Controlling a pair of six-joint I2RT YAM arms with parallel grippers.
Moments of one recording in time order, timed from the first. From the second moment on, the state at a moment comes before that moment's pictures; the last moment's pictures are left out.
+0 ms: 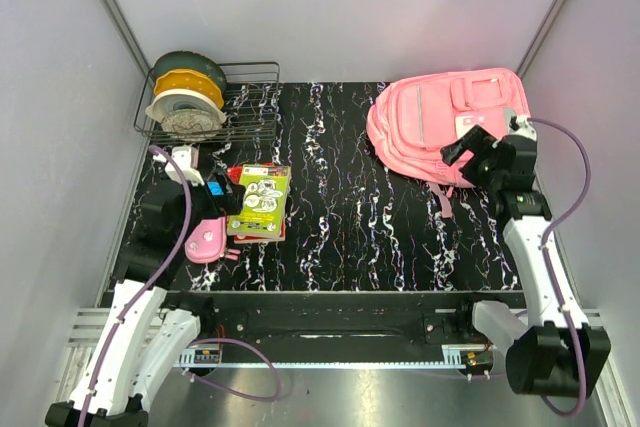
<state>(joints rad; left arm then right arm) -0.21 0.60 0.73 -0.47 0.03 -0.31 -0.06 0.96 0.81 -0.30 -0.11 0.59</state>
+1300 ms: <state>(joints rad) -0.04 0.67 0.72 -0.50 0.19 -0.32 0.27 2.37 2.06 -0.47 0.06 0.23</state>
